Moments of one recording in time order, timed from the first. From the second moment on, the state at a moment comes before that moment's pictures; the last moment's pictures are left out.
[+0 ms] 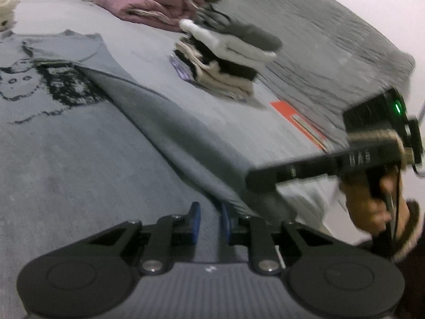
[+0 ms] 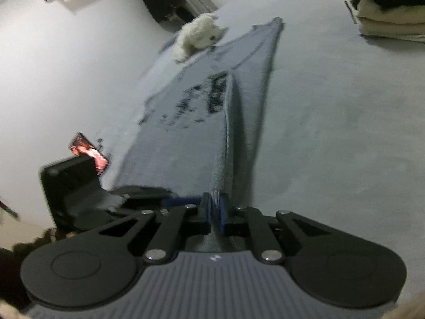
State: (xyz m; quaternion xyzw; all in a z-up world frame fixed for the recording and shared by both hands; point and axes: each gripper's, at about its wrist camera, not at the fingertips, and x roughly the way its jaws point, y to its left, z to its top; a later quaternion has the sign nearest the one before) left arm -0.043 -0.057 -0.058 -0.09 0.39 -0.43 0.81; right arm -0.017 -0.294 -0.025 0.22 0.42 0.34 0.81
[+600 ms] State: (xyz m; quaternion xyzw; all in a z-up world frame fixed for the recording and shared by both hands) left arm -0.072 -0.009 -0.018 -0.02 0.39 -0.56 0.73; right arm 0.002 -0.218 -0.034 0.17 0.48 0.40 0.76
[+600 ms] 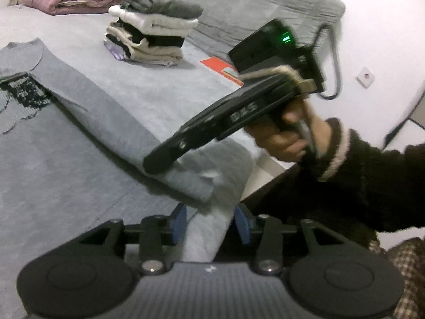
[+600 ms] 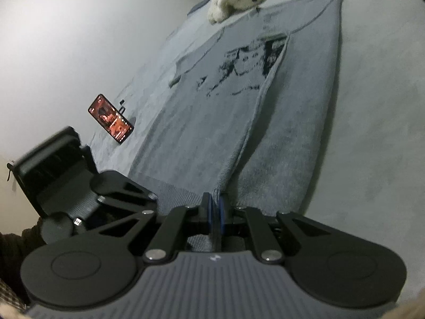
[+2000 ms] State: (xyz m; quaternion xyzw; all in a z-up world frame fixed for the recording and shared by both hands) left arm -0.026 0.010 -0.018 -0.02 0.40 -0.43 0.81; right arm 0.043 -0.231 -0.011 0.25 0.45 0.36 0.78
